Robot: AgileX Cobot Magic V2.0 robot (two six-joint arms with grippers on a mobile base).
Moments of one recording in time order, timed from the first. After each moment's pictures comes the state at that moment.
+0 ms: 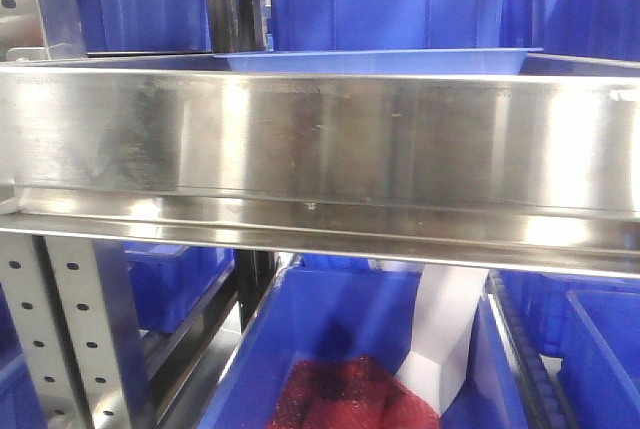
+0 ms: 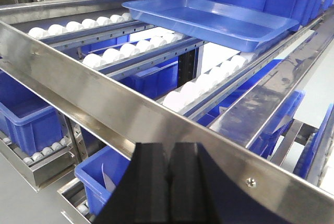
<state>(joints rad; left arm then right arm) -0.69 0.25 -0.60 -0.06 0.71 -0.12 0.68 0.03 -0.43 -0.25 0.70 0.28</state>
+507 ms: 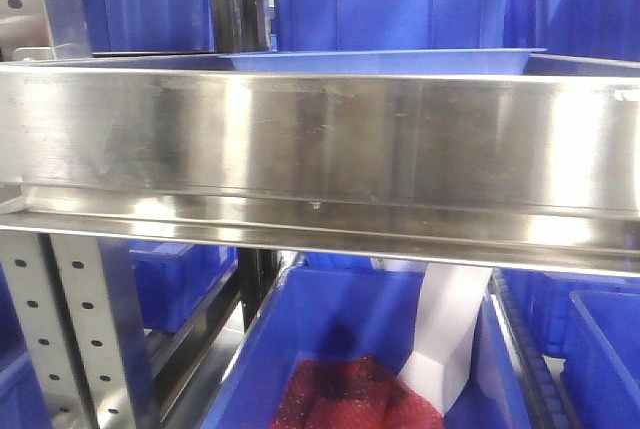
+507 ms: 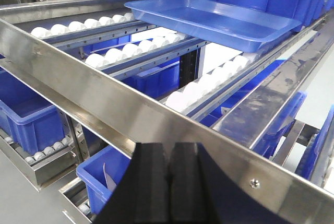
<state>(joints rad) -0.47 0.16 -0.51 -0.06 0.69 -0.12 0.68 0.03 -0.43 -0.25 0.70 0.28</state>
